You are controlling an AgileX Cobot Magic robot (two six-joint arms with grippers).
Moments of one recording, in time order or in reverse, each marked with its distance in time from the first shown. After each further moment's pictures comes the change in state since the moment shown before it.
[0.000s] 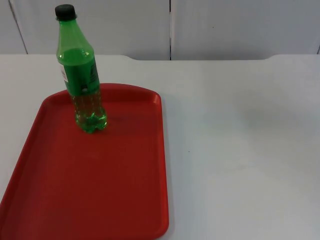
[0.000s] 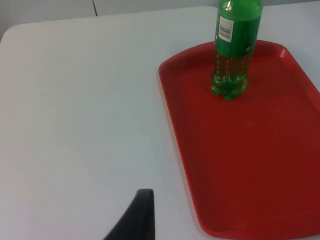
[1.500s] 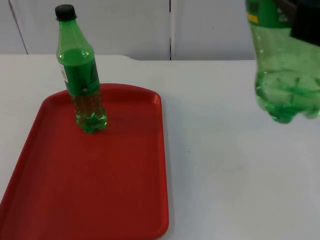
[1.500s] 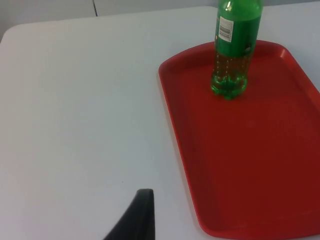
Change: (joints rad) right arm 0.500 -0.228 0.788 -0.114 -1.214 -0.112; left arm 0.000 0.000 0.000 0.000 0.000 0.000
